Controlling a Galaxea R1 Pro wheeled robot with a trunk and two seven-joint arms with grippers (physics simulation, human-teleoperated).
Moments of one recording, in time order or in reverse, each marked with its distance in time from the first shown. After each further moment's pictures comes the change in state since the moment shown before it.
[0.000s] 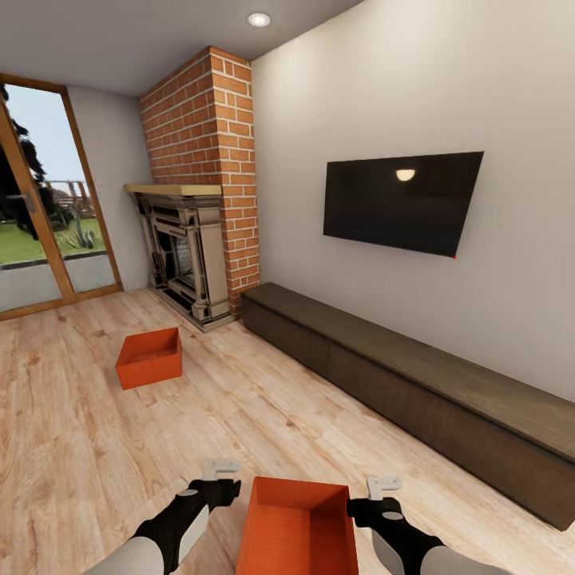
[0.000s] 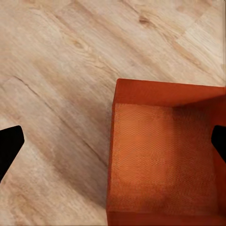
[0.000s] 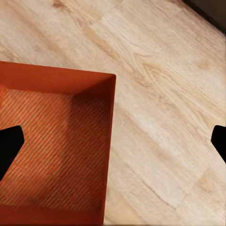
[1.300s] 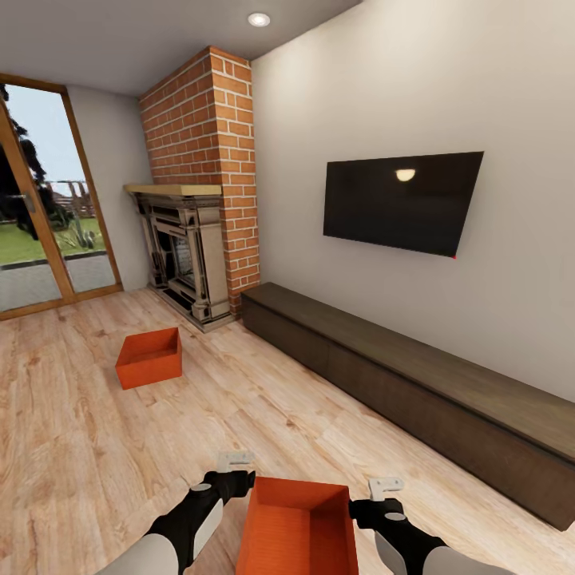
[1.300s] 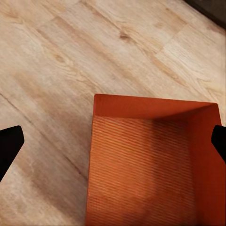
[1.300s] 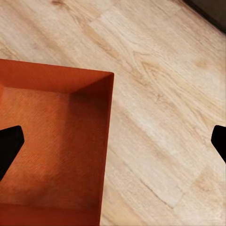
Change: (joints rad) left arm 0.000 -0.053 0.002 -0.040 0.001 -0.013 -0.005; right arm 0.000 -0.008 0.004 0.005 0.000 0.001 0.010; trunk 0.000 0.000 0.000
